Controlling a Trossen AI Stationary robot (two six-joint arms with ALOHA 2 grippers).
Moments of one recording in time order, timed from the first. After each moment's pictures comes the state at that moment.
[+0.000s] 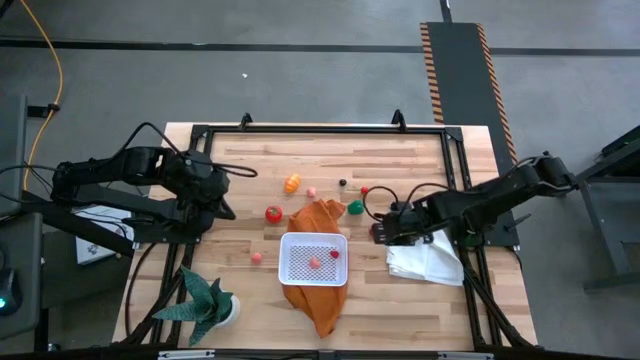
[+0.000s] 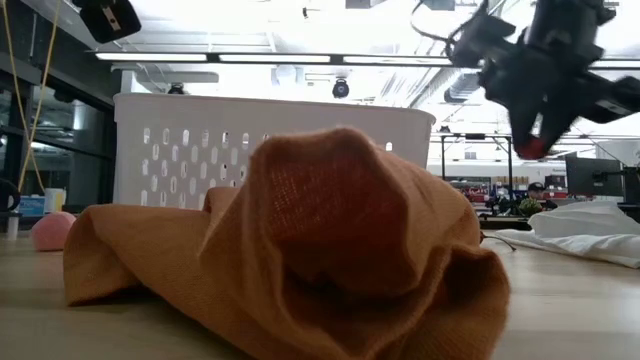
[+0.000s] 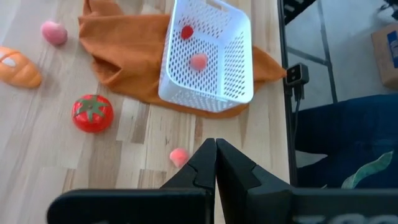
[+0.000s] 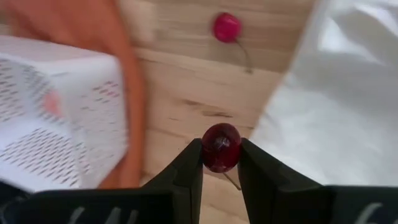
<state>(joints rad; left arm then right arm) 0.14 0.81 1.05 -1.09 0.30 -0.29 0.24 1.30 0.86 -0.73 -0.02 1.68</state>
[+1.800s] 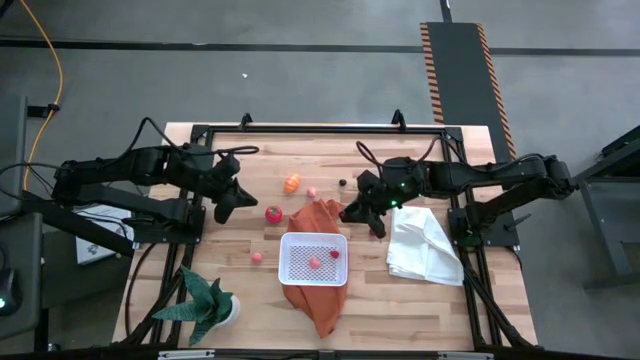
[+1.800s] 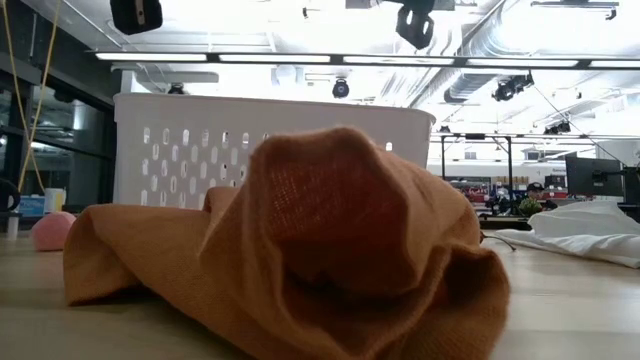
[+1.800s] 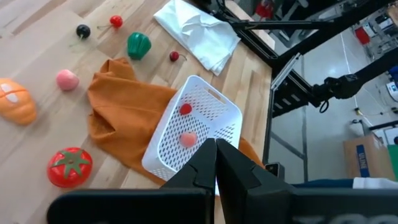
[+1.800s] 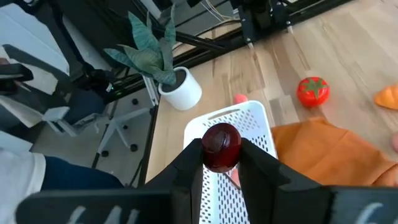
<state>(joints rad) 0.14 0.86 1.05 -0.79 0.16 -0.64 0.02 1.30 1.10 -0.25 -0.26 0.42</state>
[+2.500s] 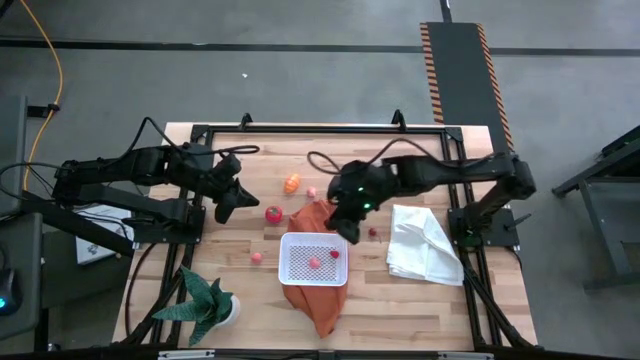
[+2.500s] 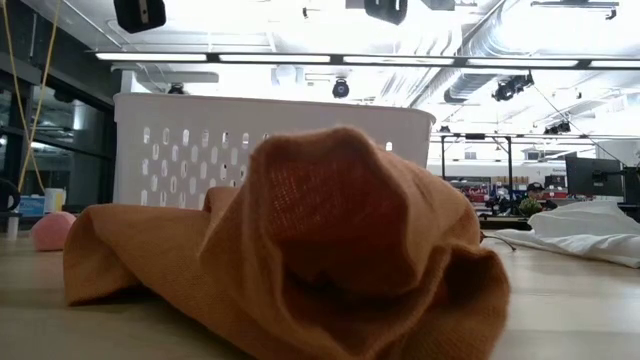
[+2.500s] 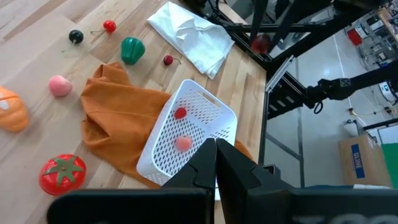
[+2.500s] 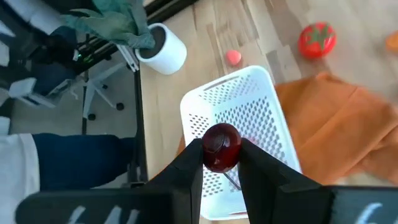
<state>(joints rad) 0.14 0.87 1.05 -0.77 0.16 -0.63 0.08 1.66 1.66 -0.78 -0.24 0.51</state>
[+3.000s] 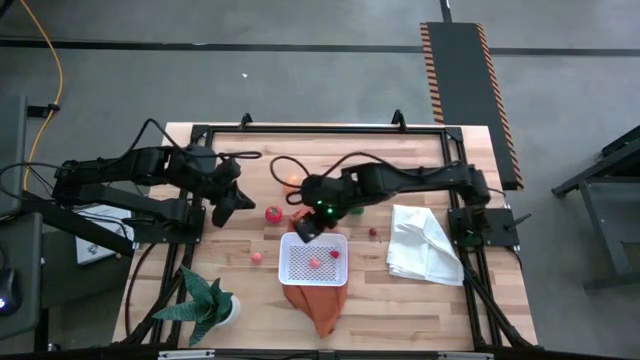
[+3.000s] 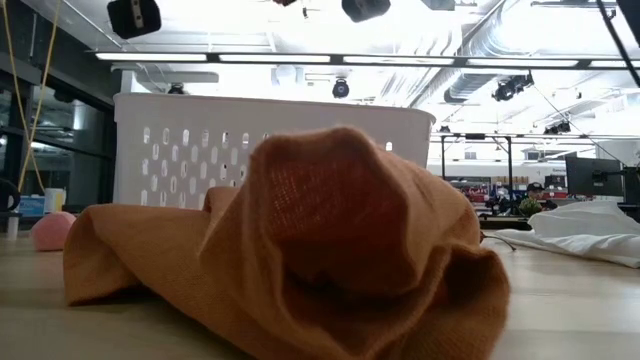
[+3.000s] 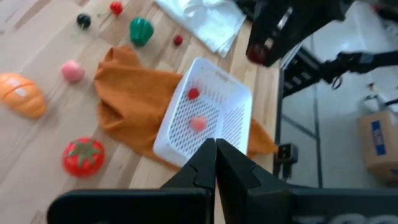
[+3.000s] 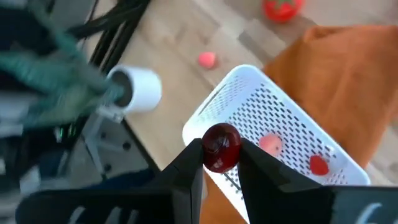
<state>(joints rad) 0.14 0.87 1.05 -0.86 0.18 -0.55 0.11 2.01 2.13 -1.06 -0.11 1.02</state>
